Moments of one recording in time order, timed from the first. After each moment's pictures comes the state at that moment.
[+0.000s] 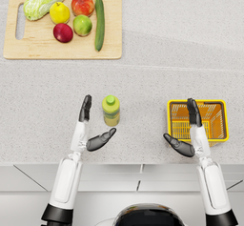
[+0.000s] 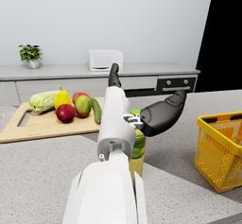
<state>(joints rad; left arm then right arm) 0.27 1.27 0.23 -1.64 1.22 0.01 0.01 0.21 -1.24 0.17 1.80 1.22 0.00 -0.01</state>
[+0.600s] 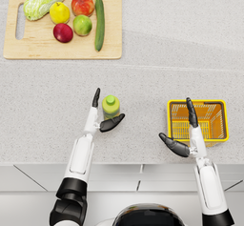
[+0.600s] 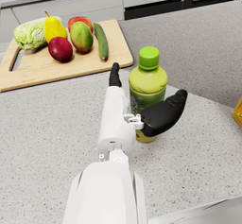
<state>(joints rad) 0.59 1.46 0.35 -0.82 1.38 0.00 0.00 0.21 -1.29 0.18 1.80 1.38 0.00 0.00</state>
